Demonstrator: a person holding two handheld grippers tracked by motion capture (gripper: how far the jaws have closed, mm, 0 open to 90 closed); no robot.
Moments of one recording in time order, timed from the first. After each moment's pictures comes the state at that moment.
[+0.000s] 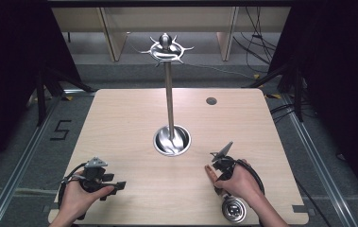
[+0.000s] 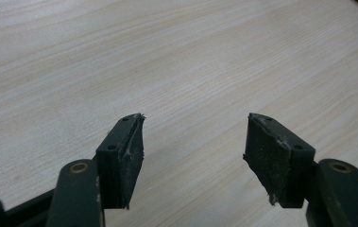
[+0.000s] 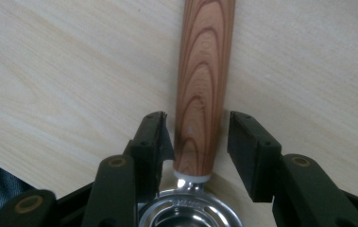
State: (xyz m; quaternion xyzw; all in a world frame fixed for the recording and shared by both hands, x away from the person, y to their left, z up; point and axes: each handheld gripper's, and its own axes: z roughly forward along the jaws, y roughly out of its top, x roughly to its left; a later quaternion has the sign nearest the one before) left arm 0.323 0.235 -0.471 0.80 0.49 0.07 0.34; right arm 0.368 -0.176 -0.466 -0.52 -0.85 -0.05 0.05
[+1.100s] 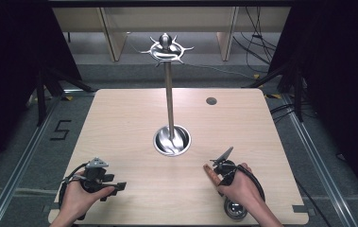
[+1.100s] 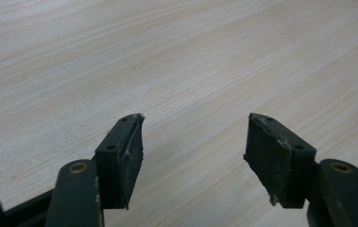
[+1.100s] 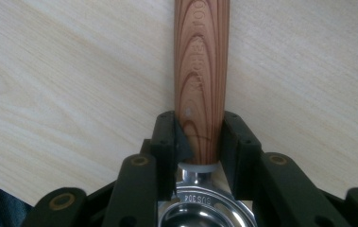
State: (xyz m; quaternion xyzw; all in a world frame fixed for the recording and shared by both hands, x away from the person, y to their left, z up) left arm 0.322 0.235 -0.472 0.81 0.49 0.07 0.33; right arm 0.356 -0.179 -0.472 -0.51 -0.86 -0.05 0.01
